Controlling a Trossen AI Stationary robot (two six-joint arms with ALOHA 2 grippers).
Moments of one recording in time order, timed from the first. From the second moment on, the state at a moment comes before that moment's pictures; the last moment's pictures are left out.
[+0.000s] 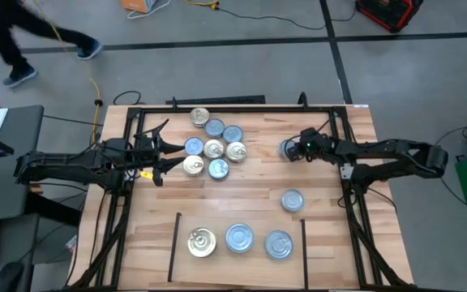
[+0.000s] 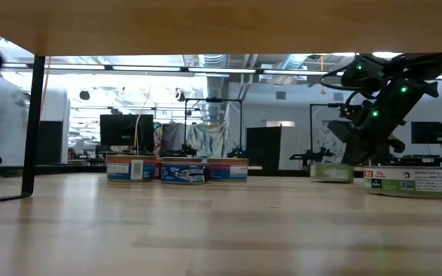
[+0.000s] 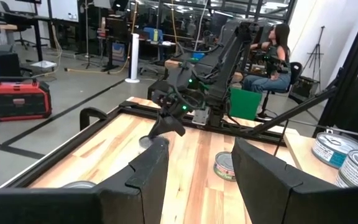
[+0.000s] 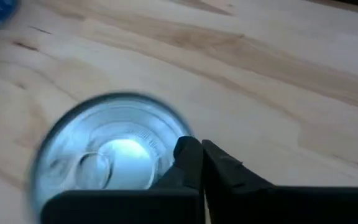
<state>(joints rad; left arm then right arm) 0.05 0.54 0.48 0.12 -0.16 -0.13 -0.53 1.19 0.32 -0.06 0.35 0.52</state>
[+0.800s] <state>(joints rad) 0.05 0.54 0.48 0.10 -0.22 -0.10 -0.53 1.10 0.44 -0.40 0.34 0.50</state>
